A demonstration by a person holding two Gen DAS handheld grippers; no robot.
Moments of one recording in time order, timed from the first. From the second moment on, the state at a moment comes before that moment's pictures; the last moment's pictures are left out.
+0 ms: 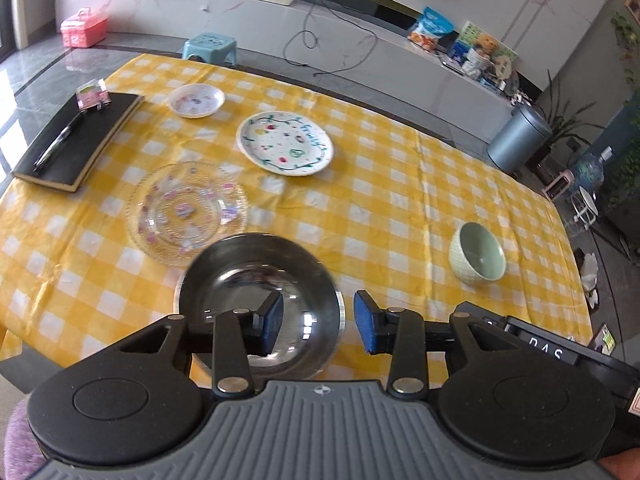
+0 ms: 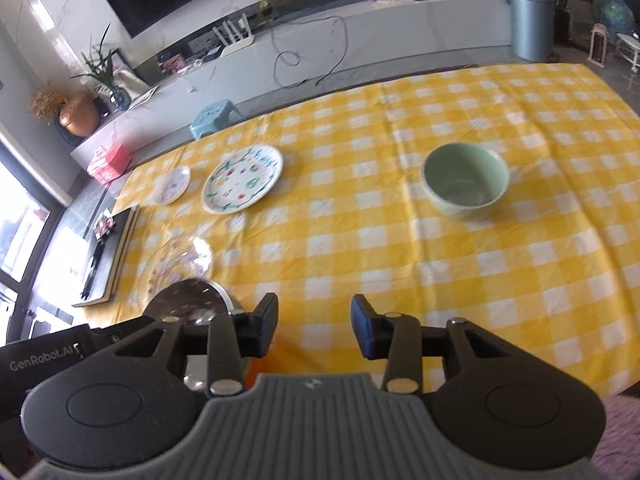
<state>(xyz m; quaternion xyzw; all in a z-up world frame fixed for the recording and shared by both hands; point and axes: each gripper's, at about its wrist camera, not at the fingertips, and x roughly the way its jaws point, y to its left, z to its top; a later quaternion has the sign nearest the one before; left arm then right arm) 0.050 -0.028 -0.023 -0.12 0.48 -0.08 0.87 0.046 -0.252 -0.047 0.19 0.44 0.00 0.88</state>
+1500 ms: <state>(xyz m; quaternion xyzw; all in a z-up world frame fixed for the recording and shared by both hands) 0.190 -0.221 -0.109 -0.08 0.52 -0.18 0.83 0.159 -0.421 -0.126 0.28 0.47 -0.17 0.82</state>
